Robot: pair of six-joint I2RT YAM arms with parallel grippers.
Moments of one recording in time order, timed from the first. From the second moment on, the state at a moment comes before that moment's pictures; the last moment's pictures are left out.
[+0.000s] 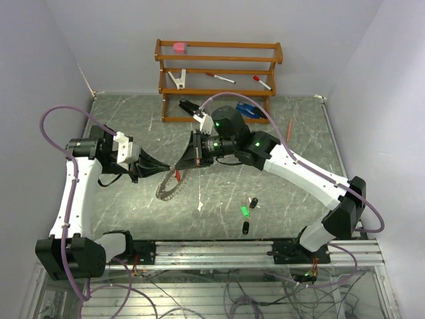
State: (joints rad) left arm 0.04 1.16 1.18 -1.49 1.50 1.63; right arm 0.92 1.57 1.53 -0.45 -0.49 0.85
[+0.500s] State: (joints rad) left arm 0.04 1.16 1.18 -1.49 1.50 1.63; right arm 0.92 1.57 1.53 -0.39 -0.51 0.86
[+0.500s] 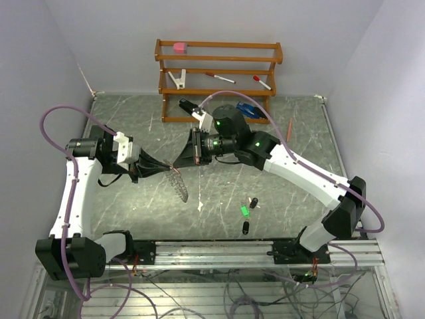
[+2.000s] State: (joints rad) left arm 0.04 1.16 1.18 -1.49 1.50 1.65; right arm 0.86 1.87 1.22 -0.50 -0.18 0.52
